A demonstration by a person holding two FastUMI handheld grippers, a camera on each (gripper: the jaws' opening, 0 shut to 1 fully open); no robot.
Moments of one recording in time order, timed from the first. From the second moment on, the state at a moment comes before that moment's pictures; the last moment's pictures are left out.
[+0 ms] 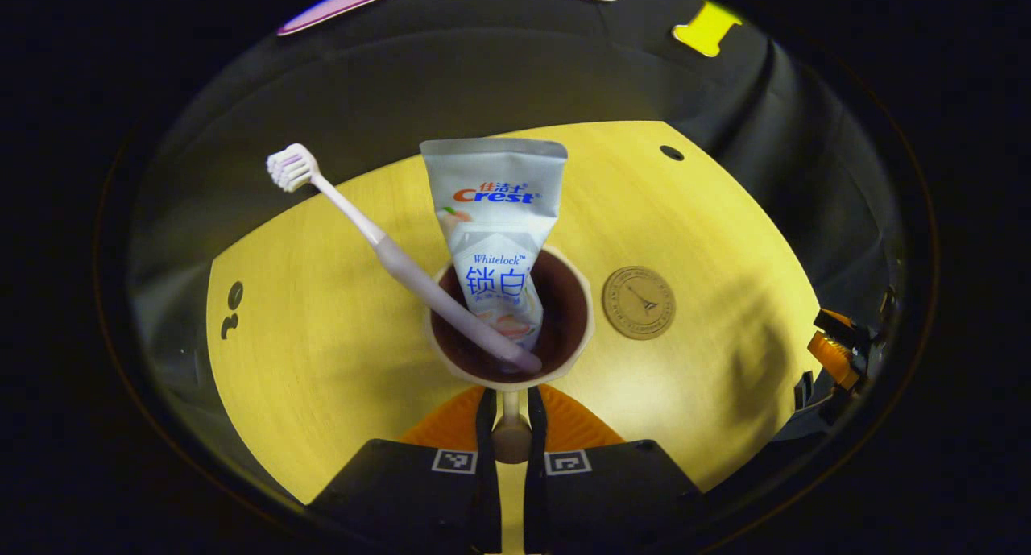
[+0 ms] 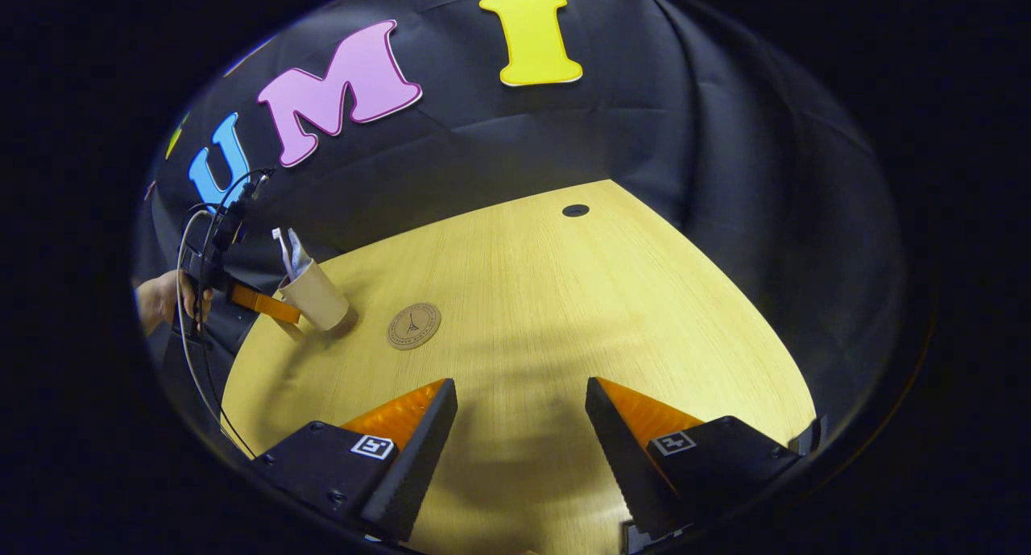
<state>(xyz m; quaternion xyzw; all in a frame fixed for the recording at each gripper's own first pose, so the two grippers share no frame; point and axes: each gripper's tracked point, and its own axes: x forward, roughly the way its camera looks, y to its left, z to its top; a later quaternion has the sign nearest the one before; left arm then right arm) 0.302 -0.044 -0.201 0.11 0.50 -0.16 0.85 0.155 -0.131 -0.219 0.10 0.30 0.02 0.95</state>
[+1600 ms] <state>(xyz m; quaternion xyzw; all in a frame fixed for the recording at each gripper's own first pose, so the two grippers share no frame) 0.298 -0.167 -0.211 0.13 0.45 -0.23 0.85 0.119 -0.178 -0.214 0.10 0.28 -0.05 0.95</state>
